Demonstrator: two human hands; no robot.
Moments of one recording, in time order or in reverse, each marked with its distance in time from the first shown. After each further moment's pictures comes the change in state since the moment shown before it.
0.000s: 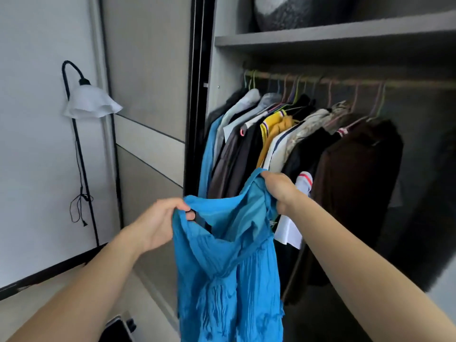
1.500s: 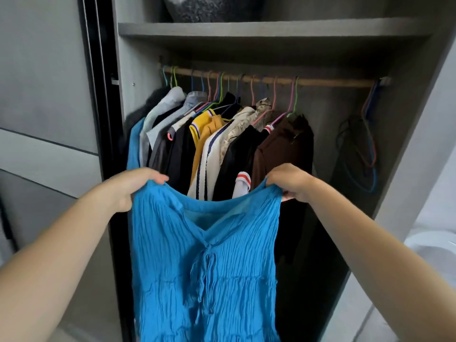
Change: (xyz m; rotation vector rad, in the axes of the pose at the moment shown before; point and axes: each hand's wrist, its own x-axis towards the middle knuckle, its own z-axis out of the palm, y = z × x) left_hand 0.123 0.074 0.057 0.387 0.054 -0.059; right_hand 0.000 -0.009 -0.139 -0.443 0.304 0.017
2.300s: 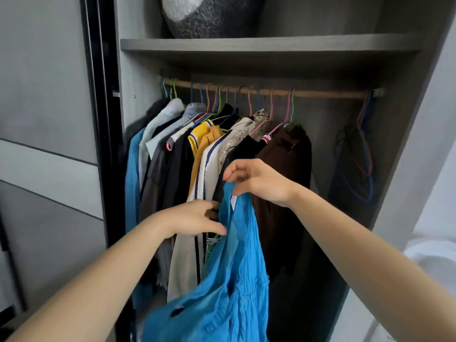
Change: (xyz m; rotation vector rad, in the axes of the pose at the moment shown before) left_hand -0.020 -0.011 0.089 0.763 -0.439 0.327; right_hand -0.018 -0.035 0.021 0.092 -0.347 -0.583
